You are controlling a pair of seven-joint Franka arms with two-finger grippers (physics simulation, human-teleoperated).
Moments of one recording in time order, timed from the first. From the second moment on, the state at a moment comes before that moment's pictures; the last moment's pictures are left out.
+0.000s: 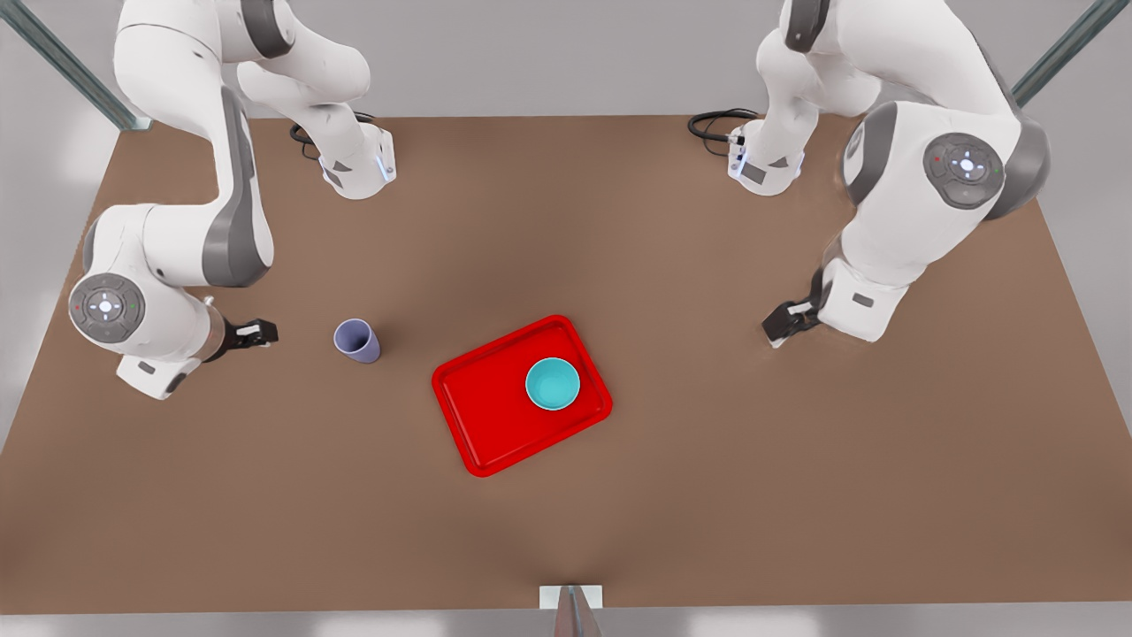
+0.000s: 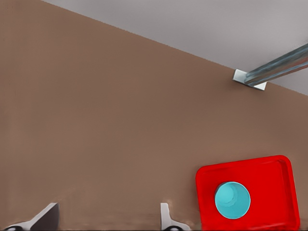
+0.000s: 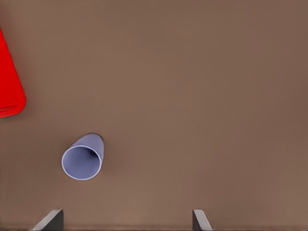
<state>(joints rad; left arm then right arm) -0.52 0.29 0.35 -1.17 -0.16 1.46 -0.51 0.09 0.34 -0.01 -1.42 -0.13 1.49 -0.18</state>
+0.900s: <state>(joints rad) -0.35 0.14 0.13 -1.34 0.00 1.26 -0.14 0.07 0.22 0.01 -2.18 -0.07 2.25 0.07</state>
